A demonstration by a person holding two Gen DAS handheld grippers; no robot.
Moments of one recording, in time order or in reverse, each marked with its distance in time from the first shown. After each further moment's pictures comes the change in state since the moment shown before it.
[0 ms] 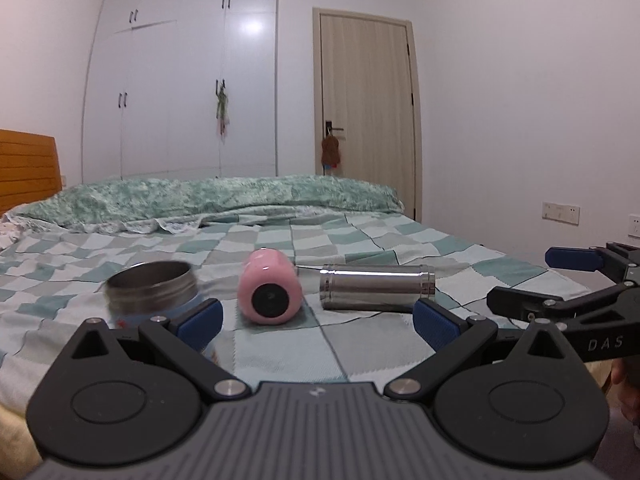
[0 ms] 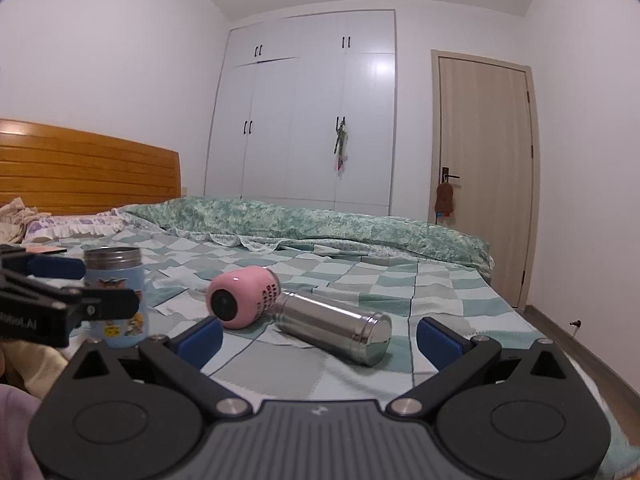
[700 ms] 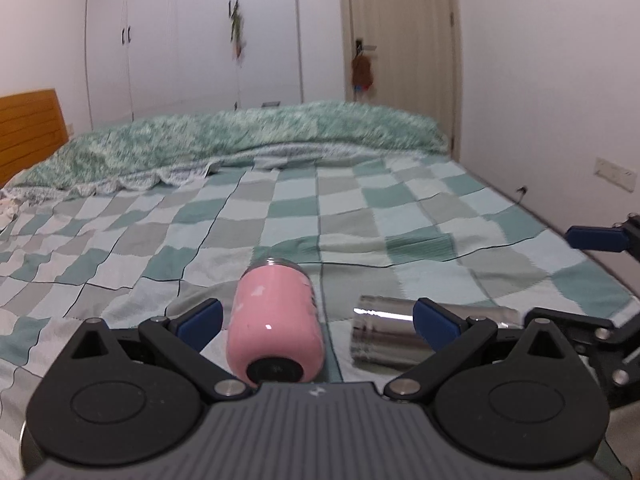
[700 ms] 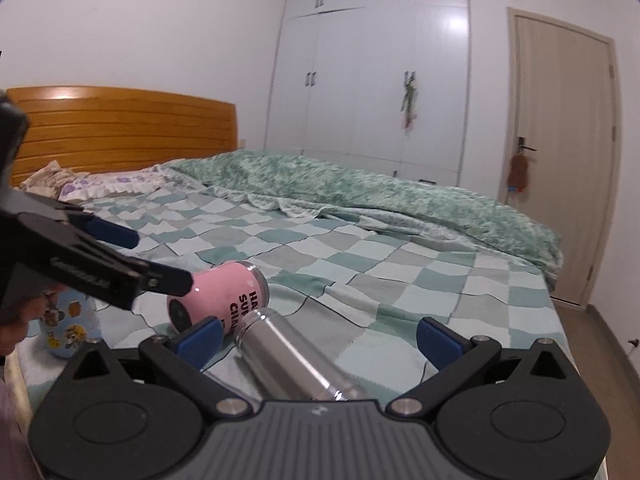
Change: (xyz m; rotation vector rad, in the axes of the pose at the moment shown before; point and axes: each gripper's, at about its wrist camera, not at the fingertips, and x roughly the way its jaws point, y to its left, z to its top) left arm 0.177 0.015 0.085 -0.005 0.297 0.115; right arm 0.156 -0.079 0.065 -0.086 0.162 0.242
